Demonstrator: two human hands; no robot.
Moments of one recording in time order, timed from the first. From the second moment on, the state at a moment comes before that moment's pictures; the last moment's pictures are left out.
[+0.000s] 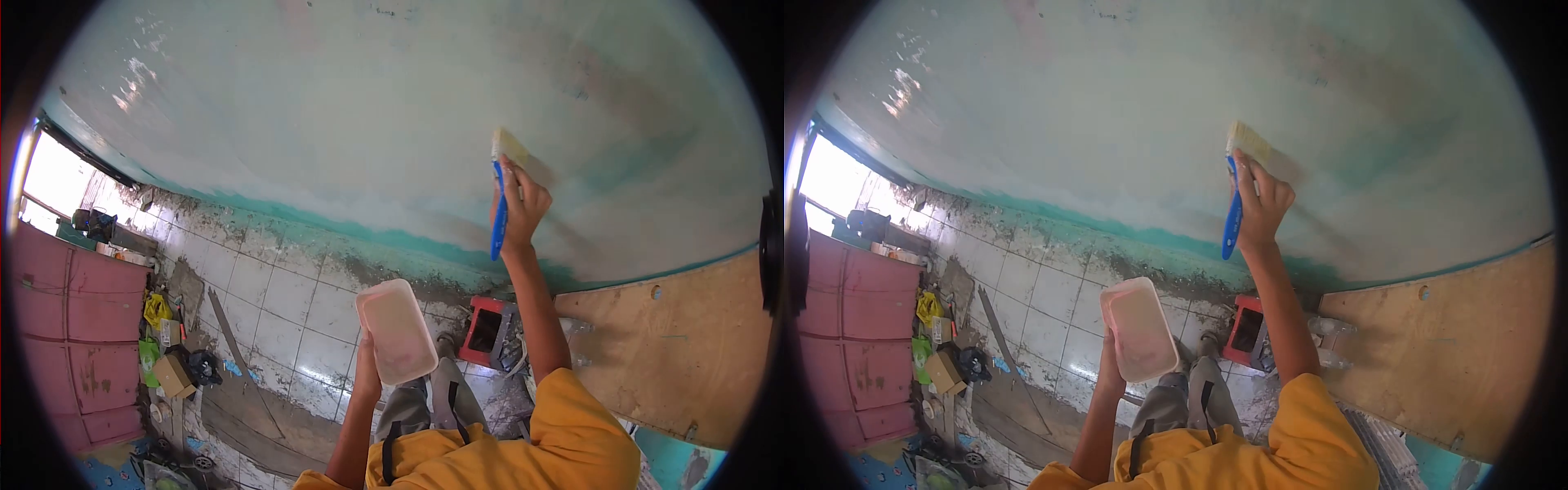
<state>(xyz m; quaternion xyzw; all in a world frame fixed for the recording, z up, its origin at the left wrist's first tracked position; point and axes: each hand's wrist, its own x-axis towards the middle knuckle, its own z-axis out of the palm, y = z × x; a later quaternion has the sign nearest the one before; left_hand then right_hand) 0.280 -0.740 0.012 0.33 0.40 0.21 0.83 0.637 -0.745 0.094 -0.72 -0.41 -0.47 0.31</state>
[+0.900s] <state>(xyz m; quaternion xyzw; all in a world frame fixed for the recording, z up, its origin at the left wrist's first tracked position) 0.278 -0.738 0.009 0.33 0.42 0.20 0.82 0.617 -0.726 -0.011 -0.78 -0.46 -0.38 0.20</state>
